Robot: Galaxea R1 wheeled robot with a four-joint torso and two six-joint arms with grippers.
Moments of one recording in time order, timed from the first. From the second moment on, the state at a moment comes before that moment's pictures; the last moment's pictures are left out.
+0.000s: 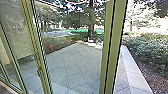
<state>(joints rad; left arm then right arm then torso) 1.47 3.03 -2.73 0.17 0.05 -0.11 -1.55 3.06 -2.67 0.67 0.06 -0.73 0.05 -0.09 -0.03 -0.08</state>
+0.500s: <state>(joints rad) 1.46 3.03 -2.73 0.17 0.05 -0.11 -1.55 3.06 -2.67 0.67 0.06 -0.73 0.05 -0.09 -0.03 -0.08</state>
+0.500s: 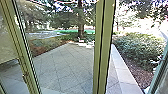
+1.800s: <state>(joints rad) 1.46 3.03 -2.73 0.17 0.05 -0.11 -1.55 3.06 -2.67 0.67 0.06 -0.73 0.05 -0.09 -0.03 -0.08</state>
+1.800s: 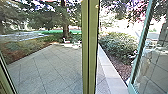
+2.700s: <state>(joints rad) 1.46 3.03 -2.73 0.17 0.05 -0.11 -1.55 3.07 -2.67 0.67 0.06 -0.73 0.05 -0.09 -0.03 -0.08</state>
